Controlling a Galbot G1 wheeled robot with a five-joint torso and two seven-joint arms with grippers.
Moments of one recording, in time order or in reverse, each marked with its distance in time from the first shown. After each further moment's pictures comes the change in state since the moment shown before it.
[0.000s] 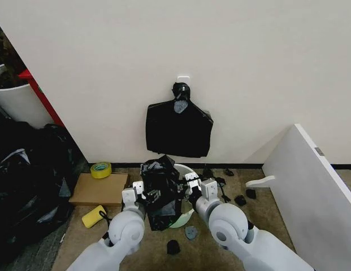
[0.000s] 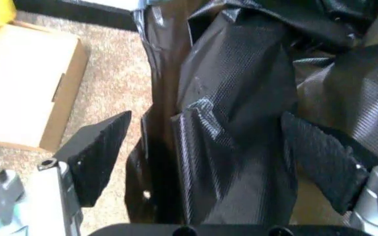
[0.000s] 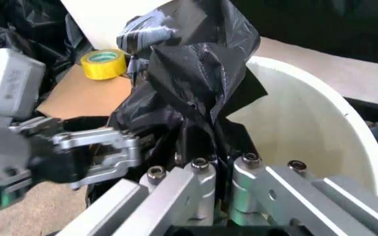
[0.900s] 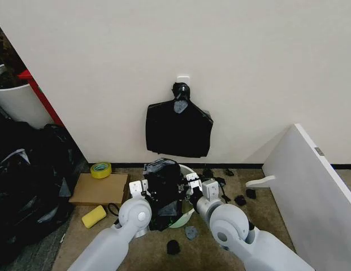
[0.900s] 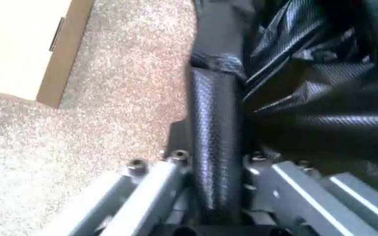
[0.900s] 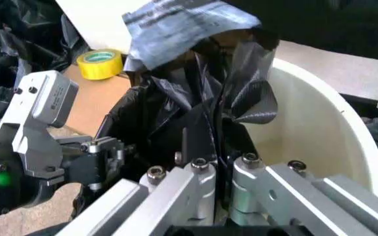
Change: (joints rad) left arm -0.071 -0.048 0.009 0.084 -0.166 0.084 -0.141; right arm -0.009 -0.004 0.008 -0.007 0.001 0.012 0.001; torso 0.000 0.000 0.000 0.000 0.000
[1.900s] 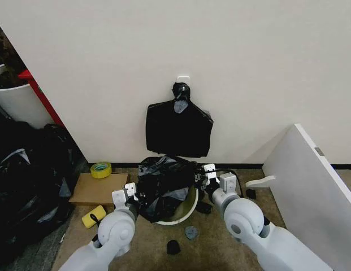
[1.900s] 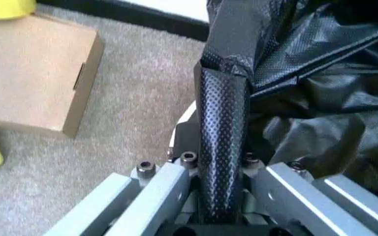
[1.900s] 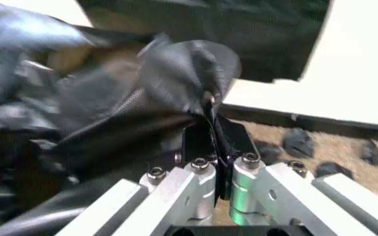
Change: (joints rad) left arm 0.201 0.127 -0.105 -0.182 0.145 -0.123 0.214; right arm -0.019 -0.094 0.143 -0.025 0.044 0.073 -0.006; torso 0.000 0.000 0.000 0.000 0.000
